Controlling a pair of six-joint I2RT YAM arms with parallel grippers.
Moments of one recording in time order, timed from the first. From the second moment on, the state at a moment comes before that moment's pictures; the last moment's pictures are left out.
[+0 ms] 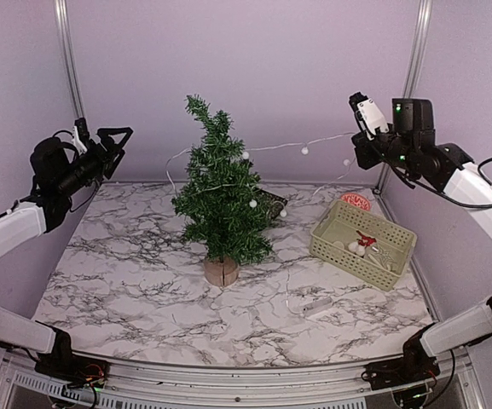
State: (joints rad) left arm -0.15 1.25 0.91 0.44 0.42 -0.91; right arm 0.41 1.31 1.46 -0.47 0.17 -0.27
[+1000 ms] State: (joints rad) left arm -0.33 1.47 1.18 0.21 0.73 -0.59; right arm 0.39 1.35 1.47 -0.51 0.15 -0.21
